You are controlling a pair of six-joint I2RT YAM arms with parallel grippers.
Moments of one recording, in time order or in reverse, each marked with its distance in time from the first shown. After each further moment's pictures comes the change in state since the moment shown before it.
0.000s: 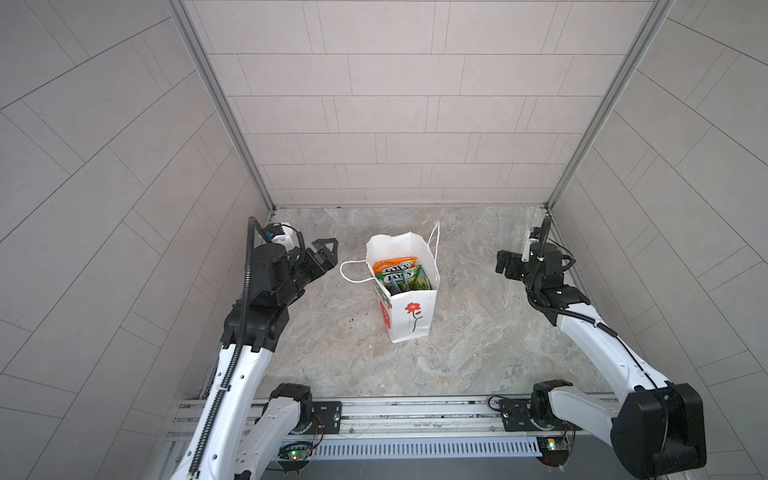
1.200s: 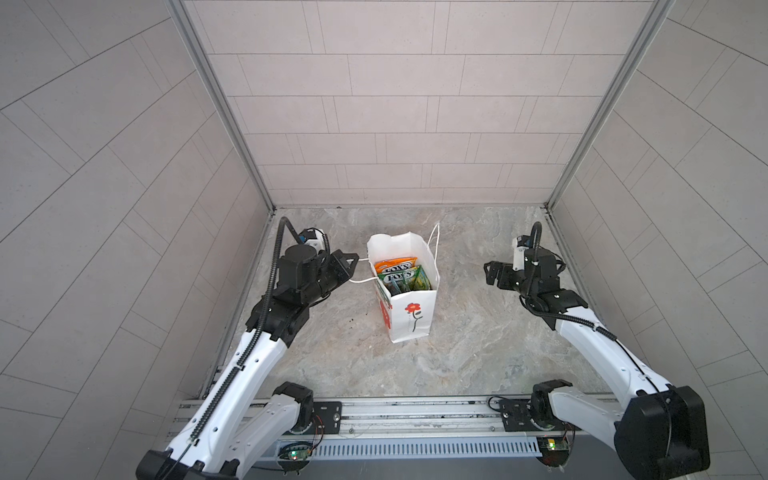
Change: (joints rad) left arm -0.177 0.084 -0.095 0.158 0.018 -0.151; right arm 0.060 -0.002 -0.029 -0.065 -0.172 0.021
